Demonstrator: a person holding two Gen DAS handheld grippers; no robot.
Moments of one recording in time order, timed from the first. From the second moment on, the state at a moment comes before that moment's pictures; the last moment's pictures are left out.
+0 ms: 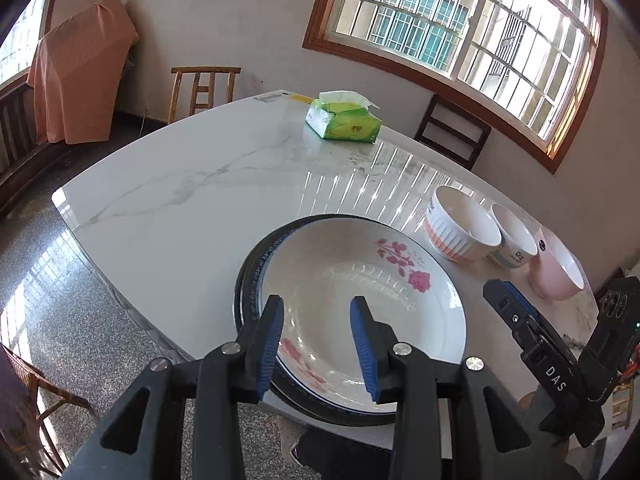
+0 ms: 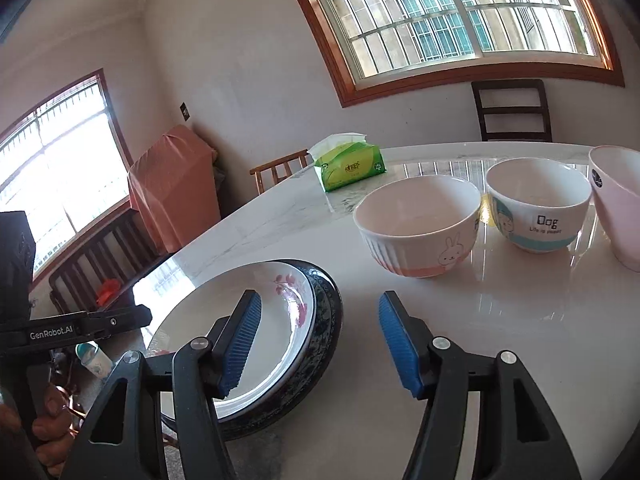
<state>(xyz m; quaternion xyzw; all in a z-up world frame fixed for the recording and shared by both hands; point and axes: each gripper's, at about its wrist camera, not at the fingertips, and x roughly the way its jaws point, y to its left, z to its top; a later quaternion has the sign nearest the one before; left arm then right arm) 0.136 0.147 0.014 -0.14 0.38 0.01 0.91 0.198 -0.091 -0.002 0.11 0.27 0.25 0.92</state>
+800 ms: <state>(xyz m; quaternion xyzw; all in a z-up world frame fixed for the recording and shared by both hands) 0.242 -0.105 0.079 -0.12 0.45 -0.27 0.84 0.162 -0.359 0.022 0.23 0.32 0.06 0.92</state>
